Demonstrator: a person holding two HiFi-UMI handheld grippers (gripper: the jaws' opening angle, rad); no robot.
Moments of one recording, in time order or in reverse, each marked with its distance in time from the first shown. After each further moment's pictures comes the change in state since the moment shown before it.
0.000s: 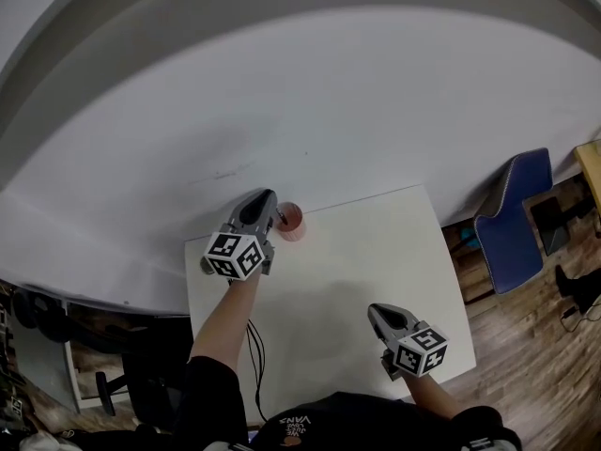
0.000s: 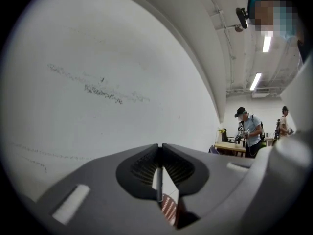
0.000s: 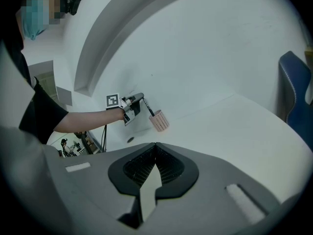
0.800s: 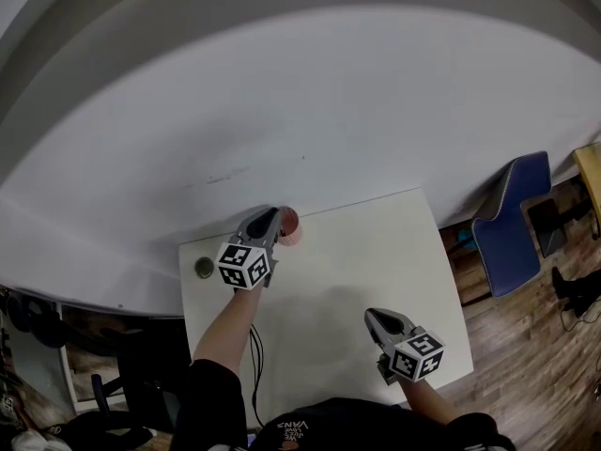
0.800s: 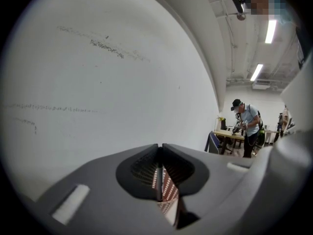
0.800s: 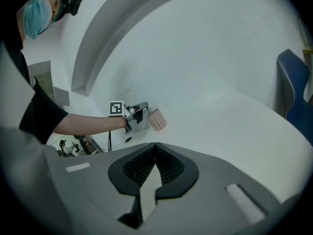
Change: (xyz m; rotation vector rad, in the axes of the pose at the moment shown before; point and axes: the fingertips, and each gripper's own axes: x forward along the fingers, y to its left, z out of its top) left arm 0.007 0.001 -0.071 0.024 0.146 -0.003; right arm 0.006 -0.007 -0.003 0.017 0.004 -0.019
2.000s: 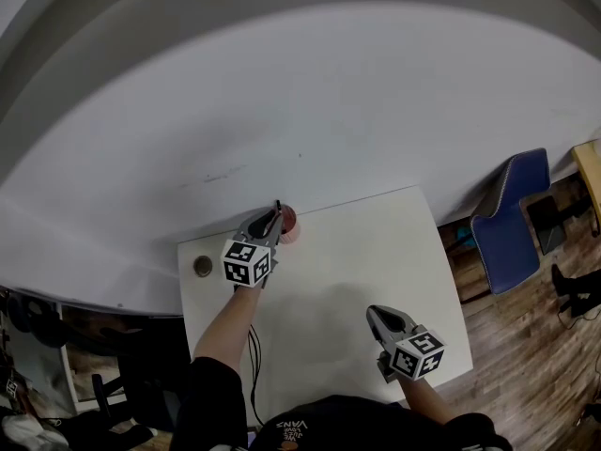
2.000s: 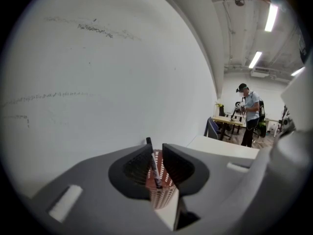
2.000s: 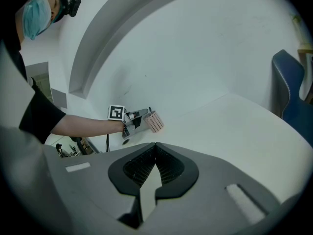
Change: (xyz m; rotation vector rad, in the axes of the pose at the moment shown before) left arm 0.006 -0.003 -0.031 0.077 0.146 -0.005; right arm -0.007 -0.008 0.001 0.017 -0.029 -0.028
